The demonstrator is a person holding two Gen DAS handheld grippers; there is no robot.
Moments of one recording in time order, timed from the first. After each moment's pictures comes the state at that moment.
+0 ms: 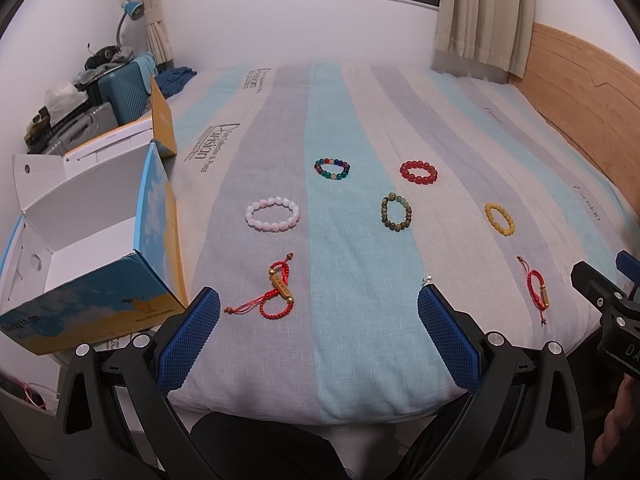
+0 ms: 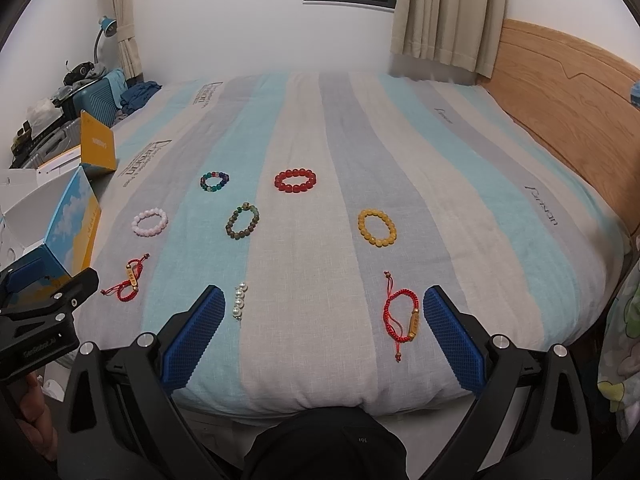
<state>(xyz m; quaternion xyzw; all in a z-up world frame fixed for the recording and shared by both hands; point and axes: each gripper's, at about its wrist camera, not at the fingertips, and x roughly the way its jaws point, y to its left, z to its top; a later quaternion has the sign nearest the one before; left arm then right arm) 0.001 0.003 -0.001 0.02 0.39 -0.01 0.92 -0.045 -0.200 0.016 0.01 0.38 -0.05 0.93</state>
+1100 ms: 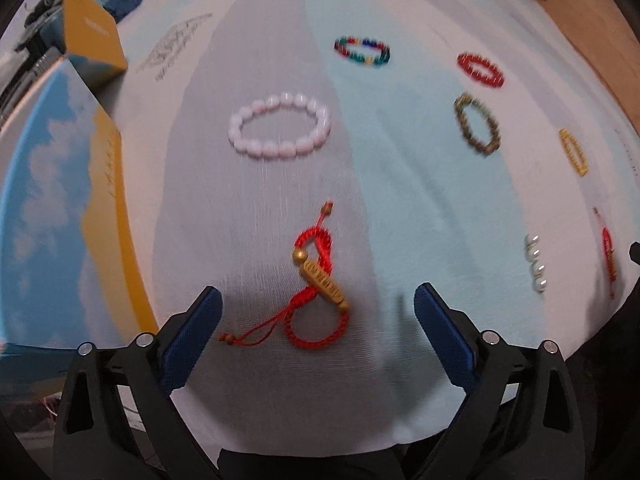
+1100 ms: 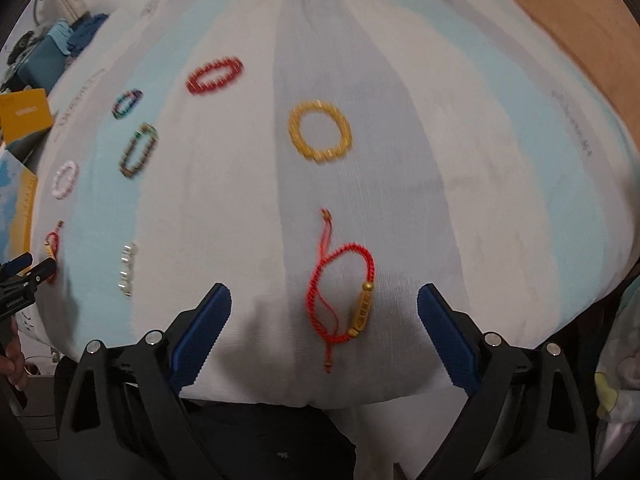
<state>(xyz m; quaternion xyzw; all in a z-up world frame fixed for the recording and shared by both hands) 0.120 0.047 -0.111 0.05 0.58 -0.04 0.81 0.056 -0.298 -0.082 0.05 0.58 -0.05 0.81</state>
